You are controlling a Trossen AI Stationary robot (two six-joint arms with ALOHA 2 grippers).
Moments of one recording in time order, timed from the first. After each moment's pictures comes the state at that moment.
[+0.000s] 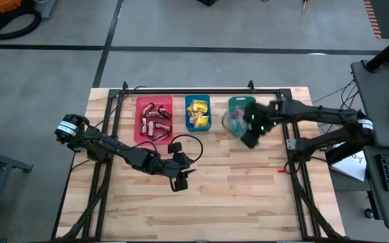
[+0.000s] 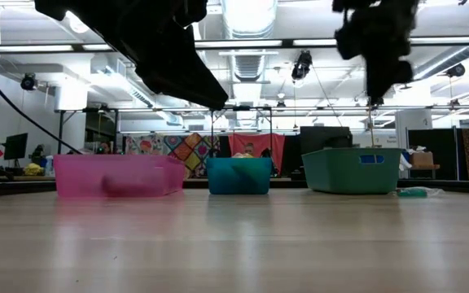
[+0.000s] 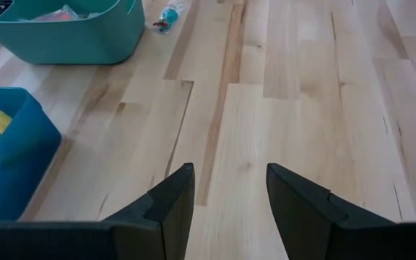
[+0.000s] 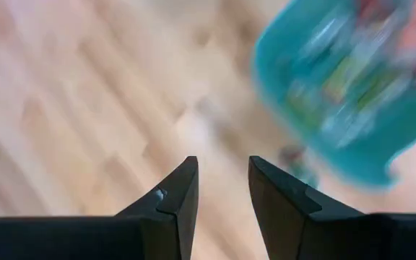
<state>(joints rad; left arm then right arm) -0.33 1.60 0.92 0.01 -0.44 -0.27 -0.27 1.22 1.07 -1.04 -0.11 0.45</state>
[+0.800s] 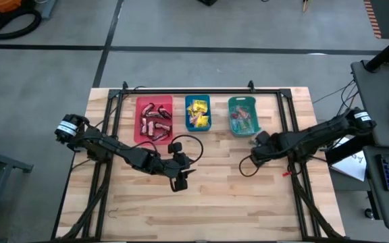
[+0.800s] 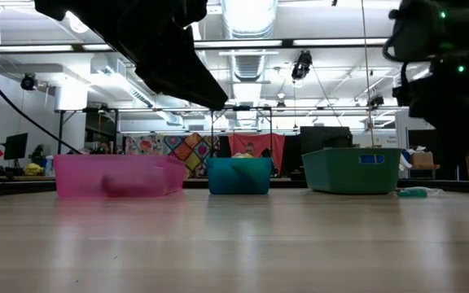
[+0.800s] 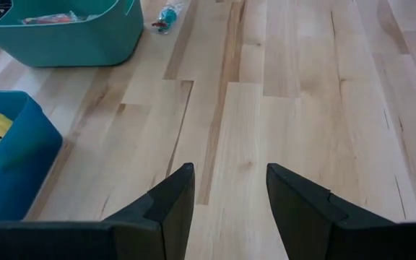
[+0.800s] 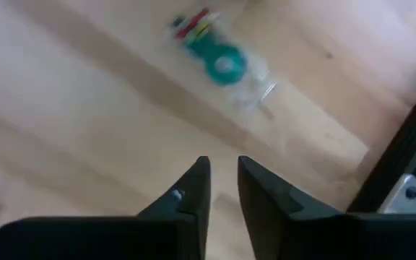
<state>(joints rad) -0.33 1.60 0.92 0.00 -0.44 -0.25 0.19 1.21 0.67 -1.05 0.24 1.14</state>
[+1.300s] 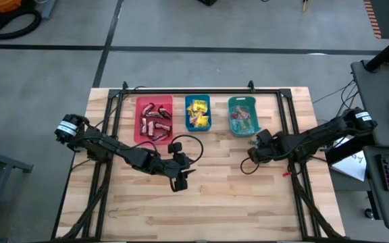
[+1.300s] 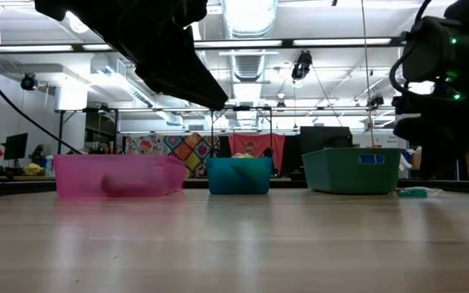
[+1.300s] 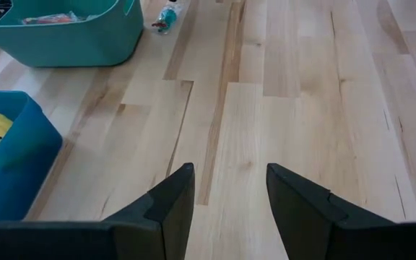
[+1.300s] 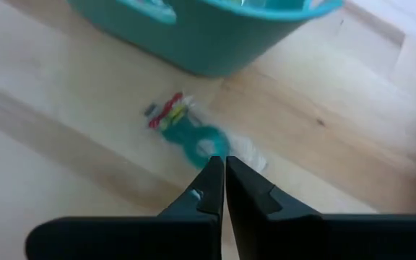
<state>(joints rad) -0.33 1.61 0.92 0.01 -0.44 -0.25 0.19 1.19 0.49 -0.80 0.51 1.22</state>
